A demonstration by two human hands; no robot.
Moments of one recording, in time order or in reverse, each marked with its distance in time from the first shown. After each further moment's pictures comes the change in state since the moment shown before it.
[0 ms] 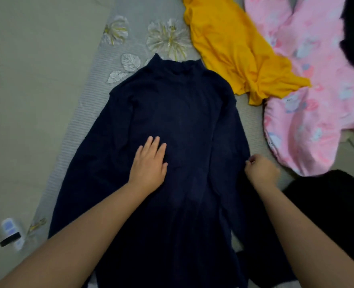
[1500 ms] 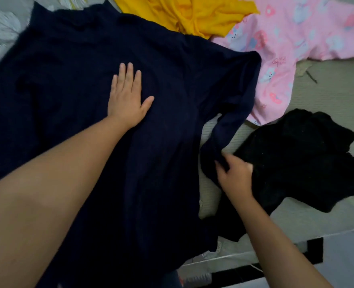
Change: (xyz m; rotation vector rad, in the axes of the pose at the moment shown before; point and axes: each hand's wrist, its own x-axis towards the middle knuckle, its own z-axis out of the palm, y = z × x) left_hand 0.138 0.075 0.030 0.108 0.006 0.159; right_hand -0.060 0.082 0.021 0.289 0.152 -0.142
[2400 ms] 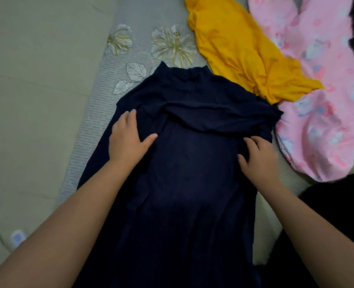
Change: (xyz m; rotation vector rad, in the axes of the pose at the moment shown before) left_hand -0.105 -0.131 -0.069 -0.310 0.232 -0.420; right_hand 0.083 -0.104 0.030 -0.217 0.047 -0.373
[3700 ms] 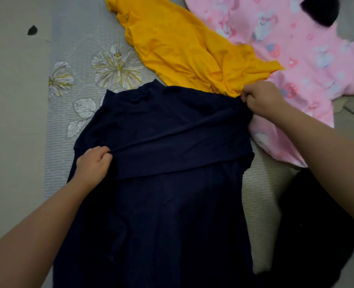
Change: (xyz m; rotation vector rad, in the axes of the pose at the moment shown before) left_hand 0.057 0.021 0.000 0.046 -0.281 0.055; right_hand 0.135 0.086 -0.064 0.001 -0.080 -0.065
